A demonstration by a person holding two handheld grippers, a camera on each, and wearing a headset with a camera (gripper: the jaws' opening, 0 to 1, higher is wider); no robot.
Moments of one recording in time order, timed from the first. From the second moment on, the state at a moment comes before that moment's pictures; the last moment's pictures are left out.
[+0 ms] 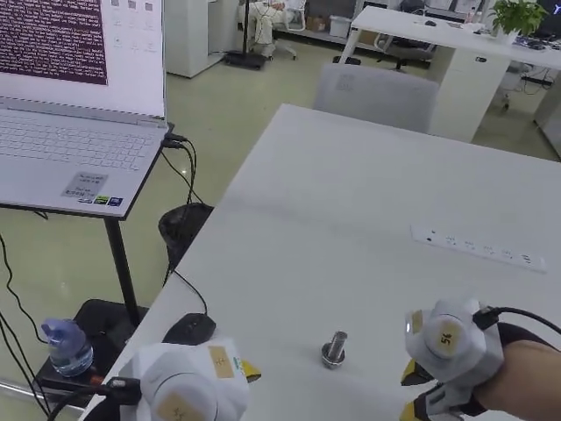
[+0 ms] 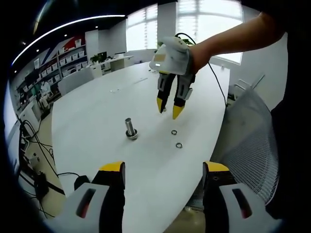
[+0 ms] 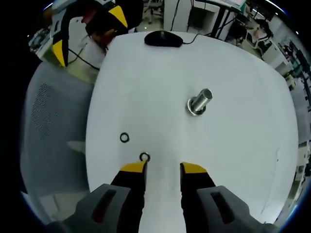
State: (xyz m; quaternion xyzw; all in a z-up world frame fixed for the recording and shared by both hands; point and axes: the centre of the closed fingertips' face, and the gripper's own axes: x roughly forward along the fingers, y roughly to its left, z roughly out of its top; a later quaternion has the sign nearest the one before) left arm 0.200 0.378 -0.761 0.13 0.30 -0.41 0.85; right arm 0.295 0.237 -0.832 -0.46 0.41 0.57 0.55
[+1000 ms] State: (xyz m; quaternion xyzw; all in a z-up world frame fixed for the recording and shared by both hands) left arm 0.198 0.383 -0.764 0.13 0.31 -0.40 0.85; right arm 0.270 0.236 -0.880 -0.46 0.41 0.58 0.53
